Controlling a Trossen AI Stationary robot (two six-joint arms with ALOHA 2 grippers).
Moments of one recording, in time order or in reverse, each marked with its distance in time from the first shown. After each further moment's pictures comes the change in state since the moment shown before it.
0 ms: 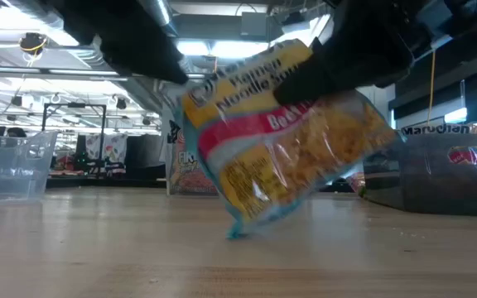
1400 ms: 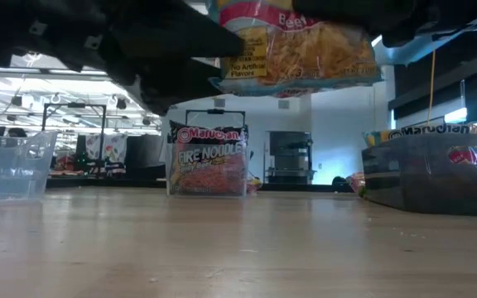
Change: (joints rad) left arm 0.049 0.286 -0.136 0.898 0.102 0.133; right arm 0.024 -0.116 -0.282 0.629 0.164 -0.247
